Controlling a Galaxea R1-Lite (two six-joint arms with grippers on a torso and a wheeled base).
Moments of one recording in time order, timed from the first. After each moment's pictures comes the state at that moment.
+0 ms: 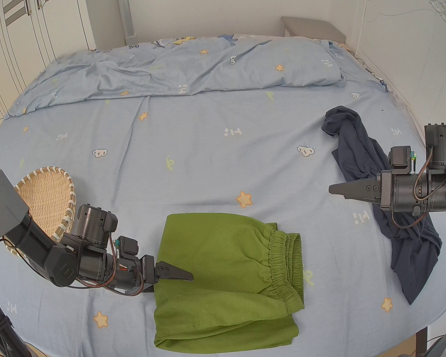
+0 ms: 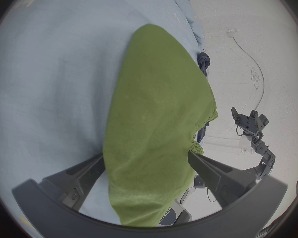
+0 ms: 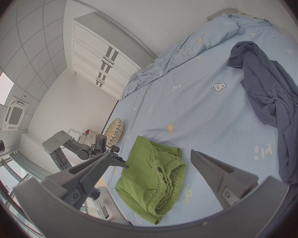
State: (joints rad) left arm -0.28 1.94 -0.59 -0.46 -0.69 -0.54; right arm 0.22 1.56 -0.84 -0.23 0.67 0.30
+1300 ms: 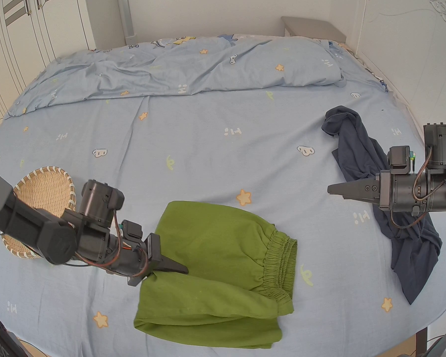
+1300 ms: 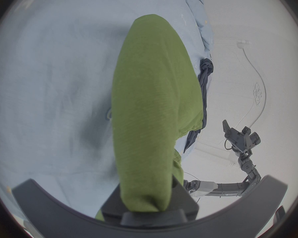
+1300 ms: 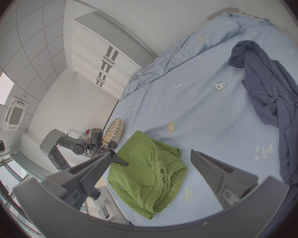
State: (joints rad) left arm -0.33 1.87 -0.77 -0.21 -0.69 -0.73; right arm 0.23 1.56 -0.85 -0.23 0.66 0.30
